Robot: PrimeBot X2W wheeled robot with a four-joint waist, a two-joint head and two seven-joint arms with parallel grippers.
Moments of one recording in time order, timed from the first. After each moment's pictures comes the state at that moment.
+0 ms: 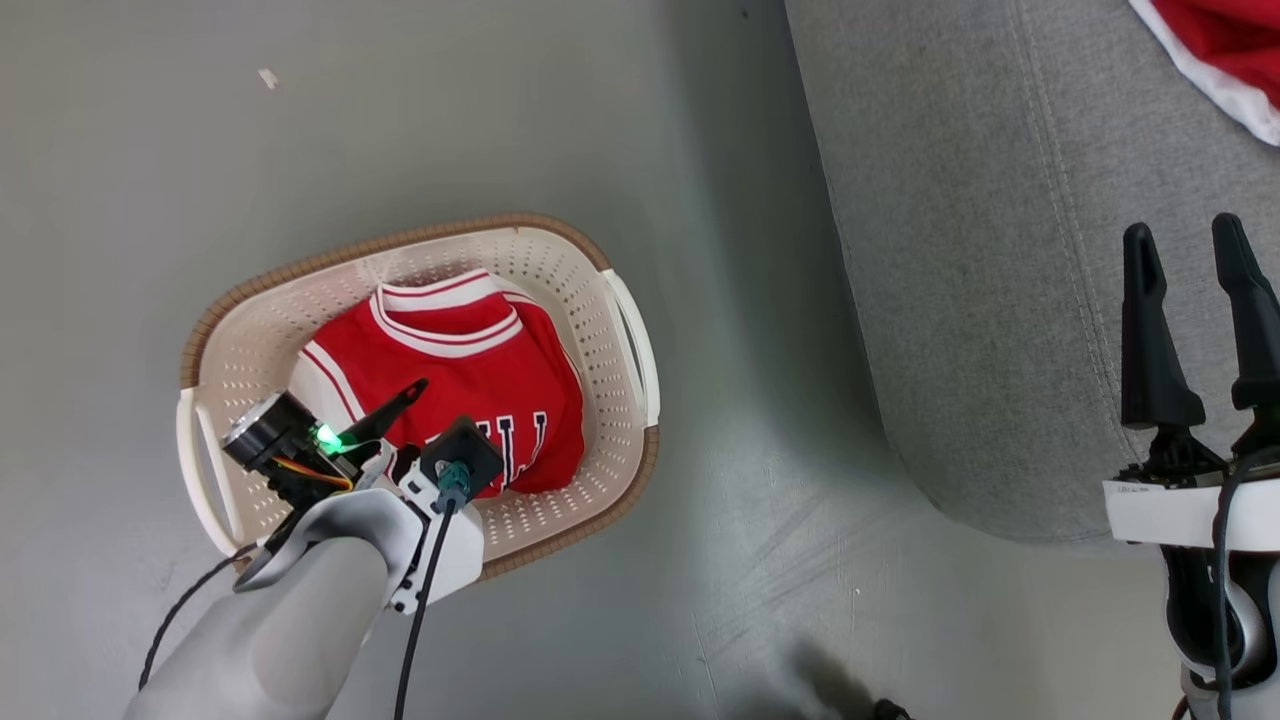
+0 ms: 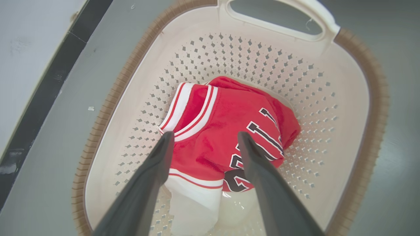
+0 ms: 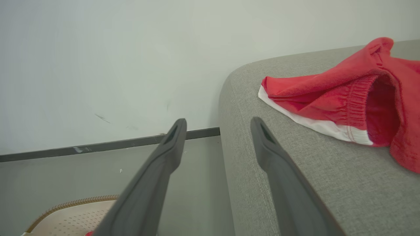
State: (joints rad) left arm -0.63 0.20 -0.68 0.62 0.07 0.05 0.05; right arm -0.16 -0.09 -0.11 -0.24 0.27 0.12 -0.24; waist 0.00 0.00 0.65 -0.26
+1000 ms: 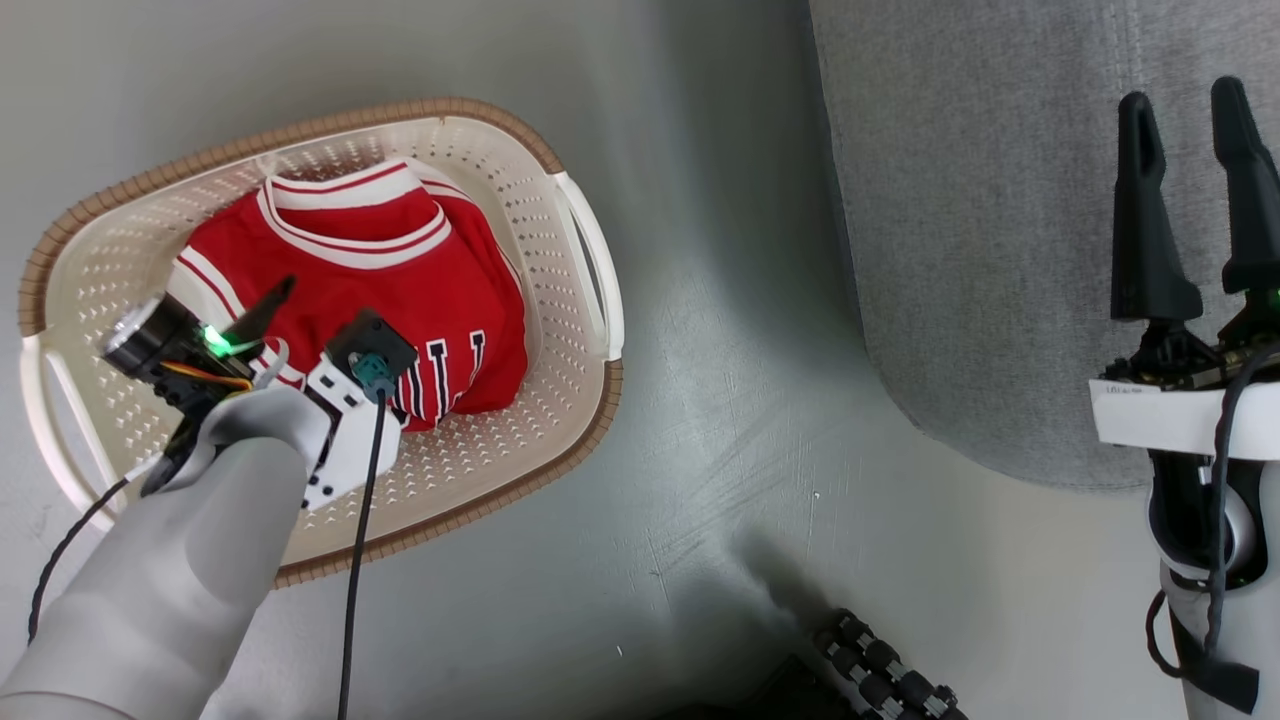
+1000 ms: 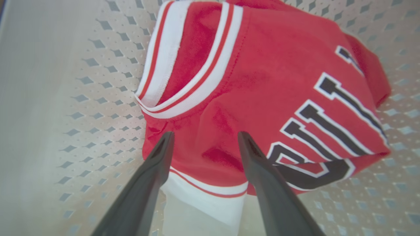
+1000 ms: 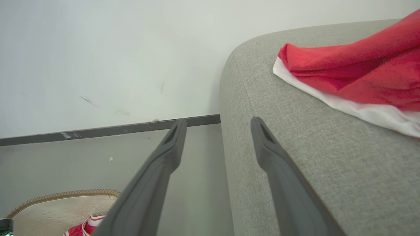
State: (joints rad) left arm -0.83 0.22 -0.66 0.84 0.15 0.12 0.08; right arm -0.35 -0.09 -0.05 -0.21 0.31 0.12 -0.26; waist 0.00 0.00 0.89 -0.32
